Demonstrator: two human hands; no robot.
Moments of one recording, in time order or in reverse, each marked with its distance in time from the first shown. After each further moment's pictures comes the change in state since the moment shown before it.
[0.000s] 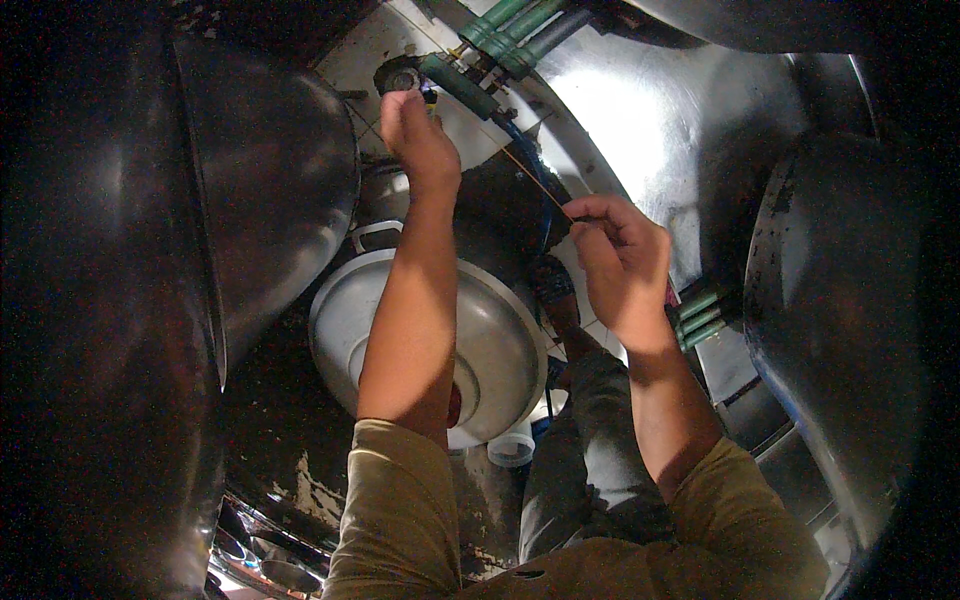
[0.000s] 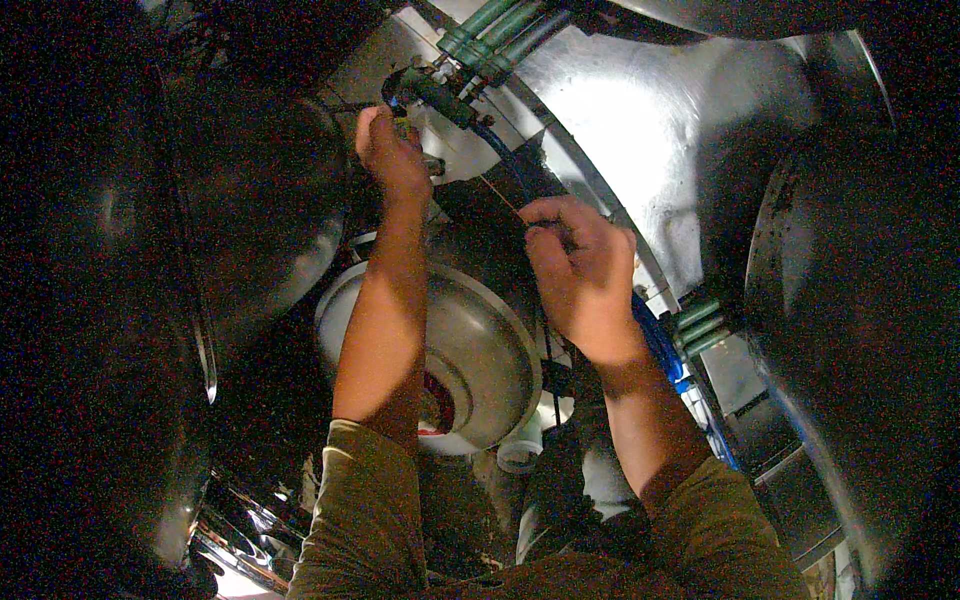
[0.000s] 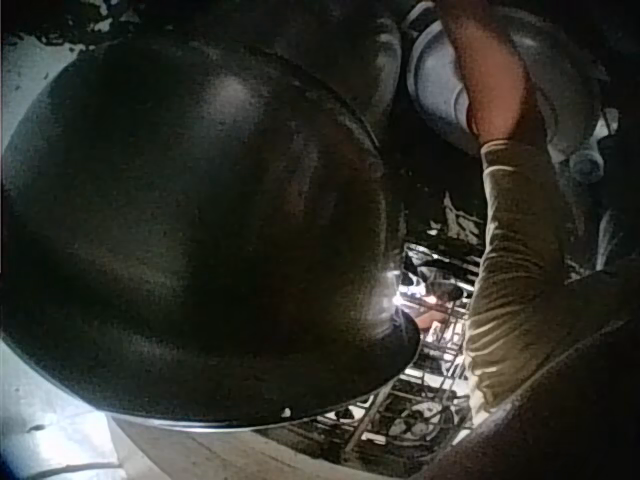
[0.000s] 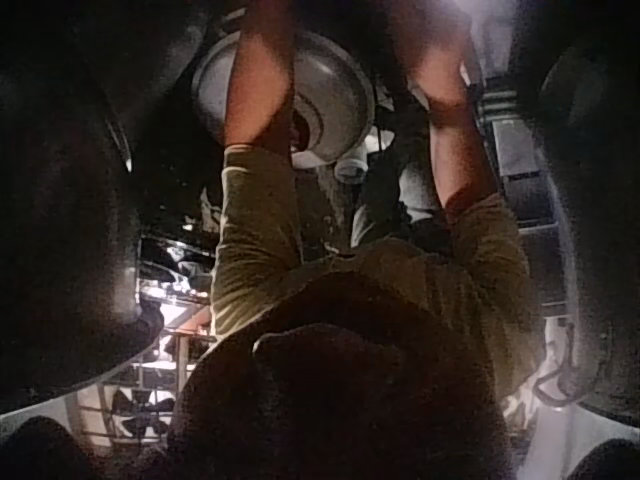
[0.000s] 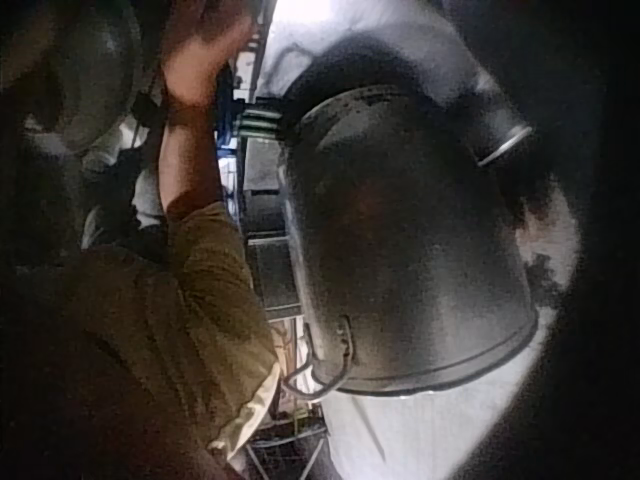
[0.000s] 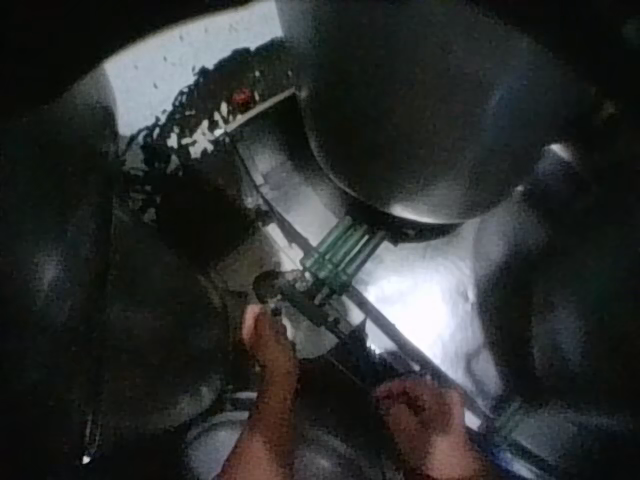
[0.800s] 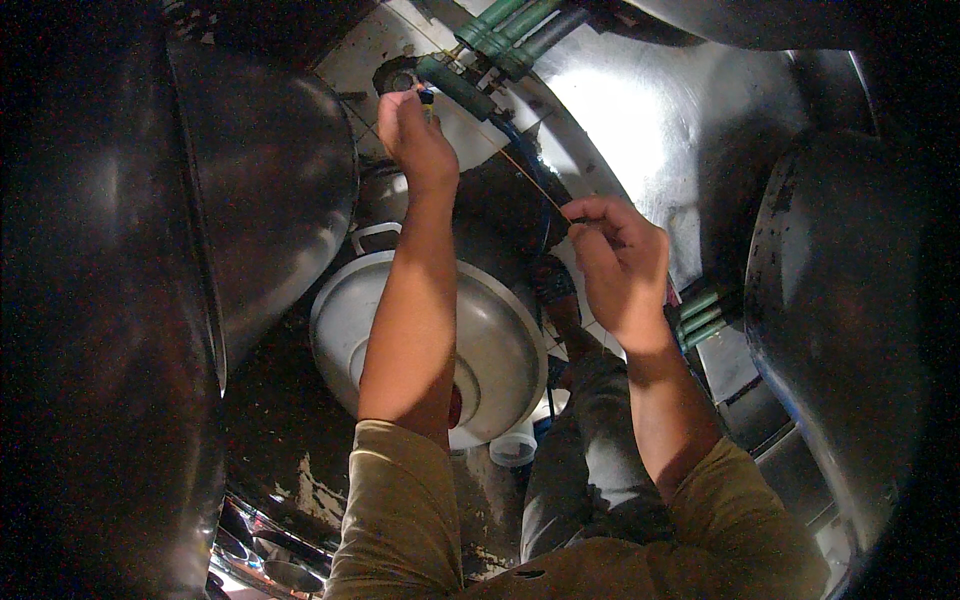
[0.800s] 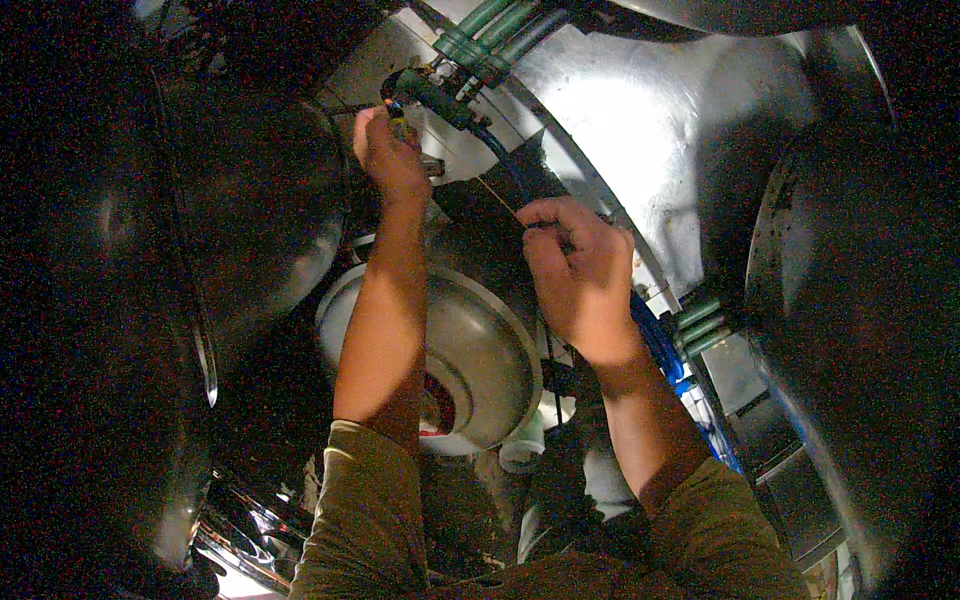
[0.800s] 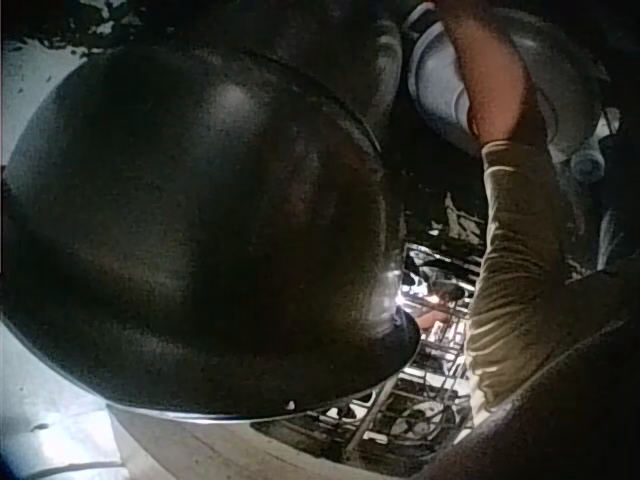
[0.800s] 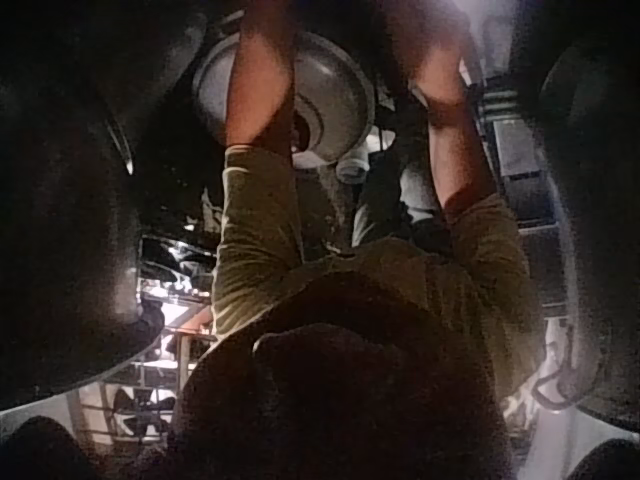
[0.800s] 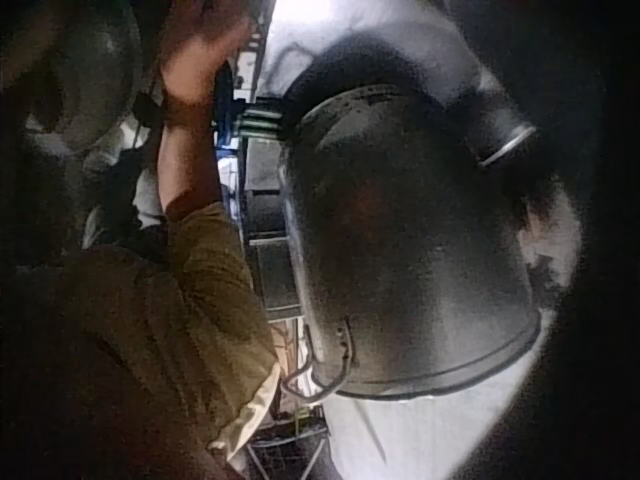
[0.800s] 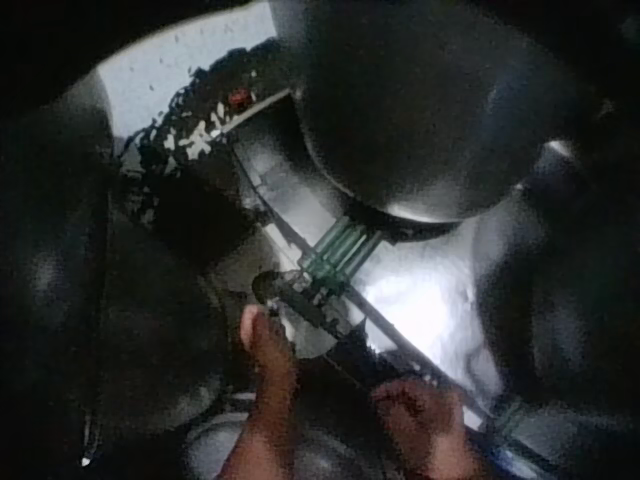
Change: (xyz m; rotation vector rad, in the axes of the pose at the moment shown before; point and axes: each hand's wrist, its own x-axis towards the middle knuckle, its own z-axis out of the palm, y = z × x) left_hand -0.004 0.010 0.005 -0.093 -0.013 -0.105; right_hand 0.001 0.000 0.001 -0.004 0.020 -0.032
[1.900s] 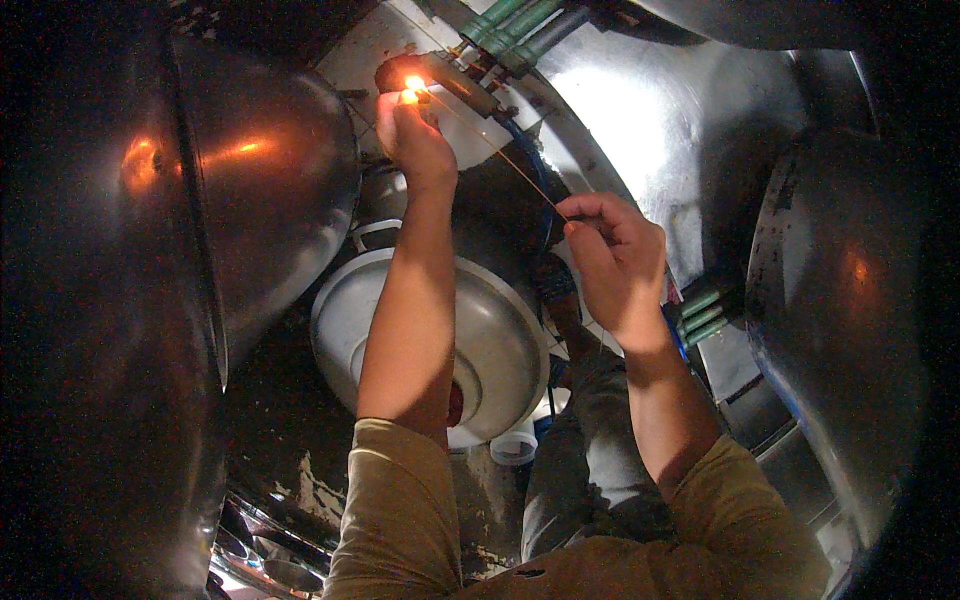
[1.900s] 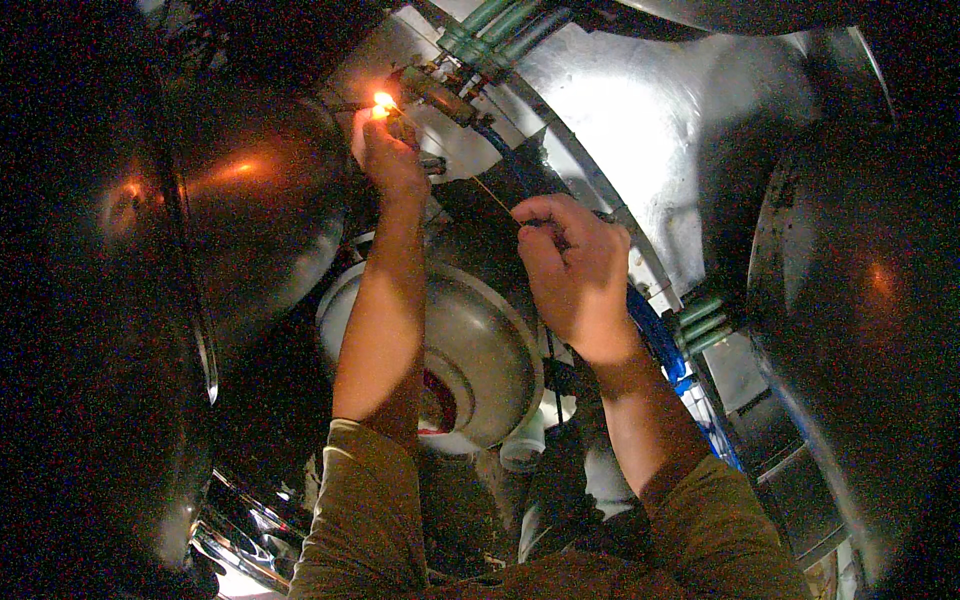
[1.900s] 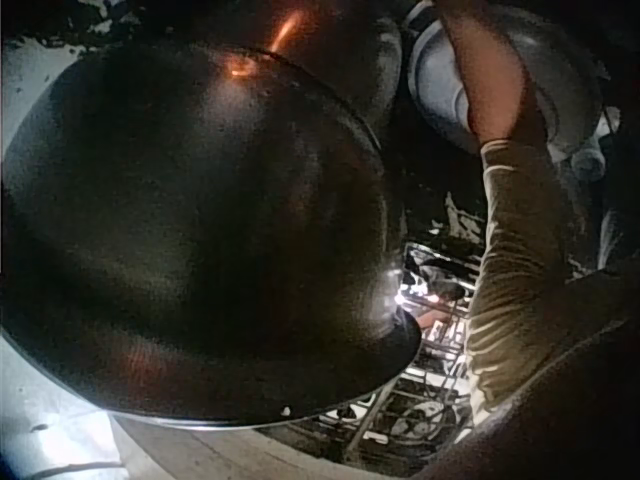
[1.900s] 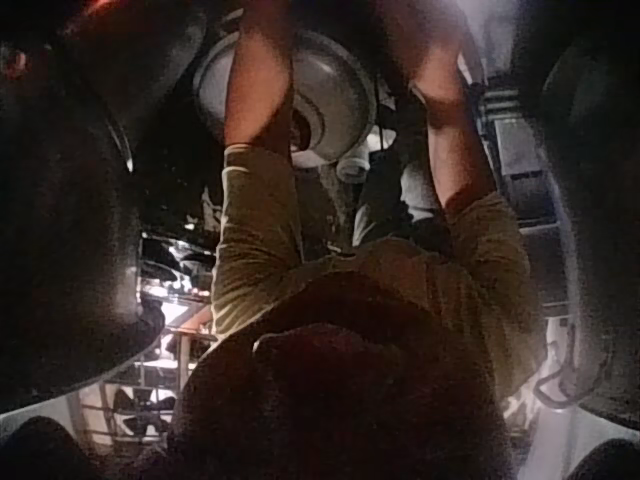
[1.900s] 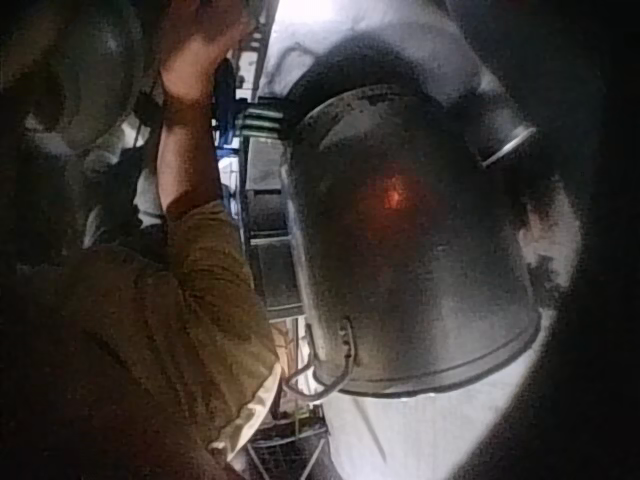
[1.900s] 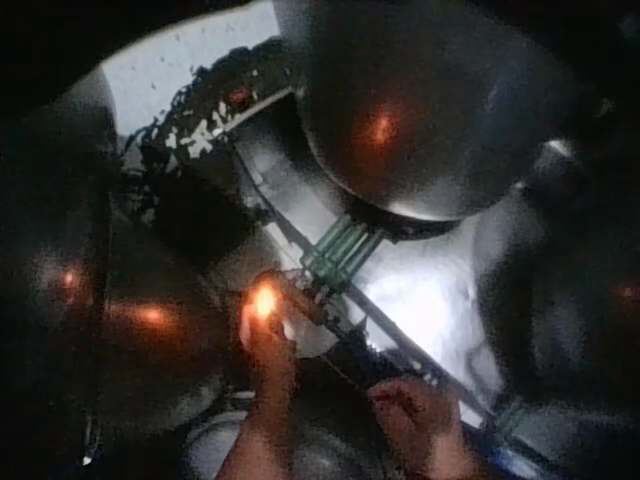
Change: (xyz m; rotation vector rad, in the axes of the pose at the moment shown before) left_hand 0.001 -0.001 -0.002 0.046 0.016 0.078; right_hand 0.001 -0.003 0.004 -0.038 0.005 -0.049
